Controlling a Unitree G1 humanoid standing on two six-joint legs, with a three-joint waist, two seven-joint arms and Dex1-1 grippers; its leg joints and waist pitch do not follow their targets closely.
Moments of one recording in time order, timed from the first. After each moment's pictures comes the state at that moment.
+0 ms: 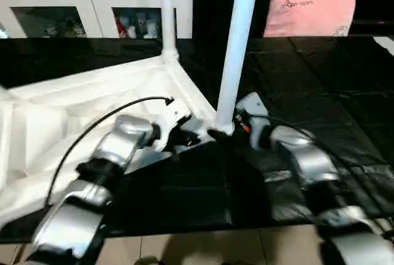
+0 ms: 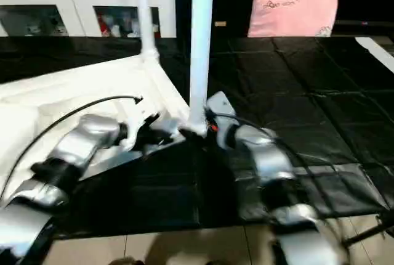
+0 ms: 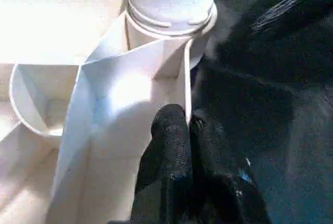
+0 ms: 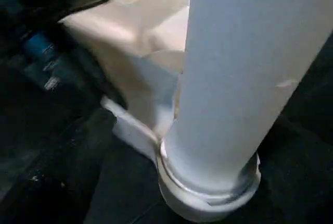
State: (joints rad) left arm -0.69 0.33 -0.26 0.65 0.03 0.27 -1.14; right arm -0.54 -0.29 0.14 0.52 0.08 0.17 0.98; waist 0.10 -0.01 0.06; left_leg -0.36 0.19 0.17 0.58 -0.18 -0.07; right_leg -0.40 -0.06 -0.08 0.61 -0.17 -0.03
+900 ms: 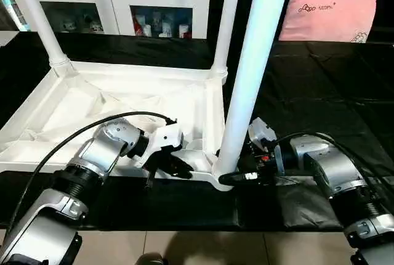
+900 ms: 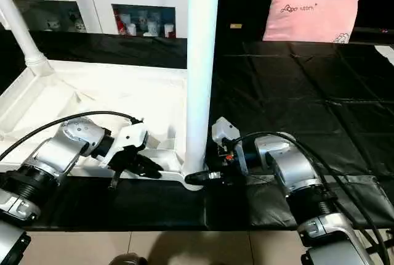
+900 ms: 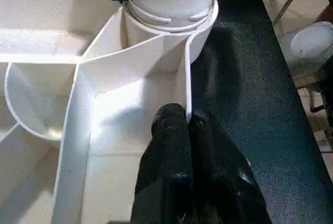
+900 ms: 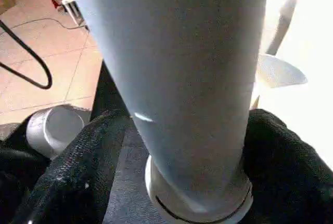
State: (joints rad) left arm -0.64 0.45 -0.39 0.53 0.02 0.12 -1.47; right arm -0.50 -0.42 0.24 0.41 0.20 0.27 1.42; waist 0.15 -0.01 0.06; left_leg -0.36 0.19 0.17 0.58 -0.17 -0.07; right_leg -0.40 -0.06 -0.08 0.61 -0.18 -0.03
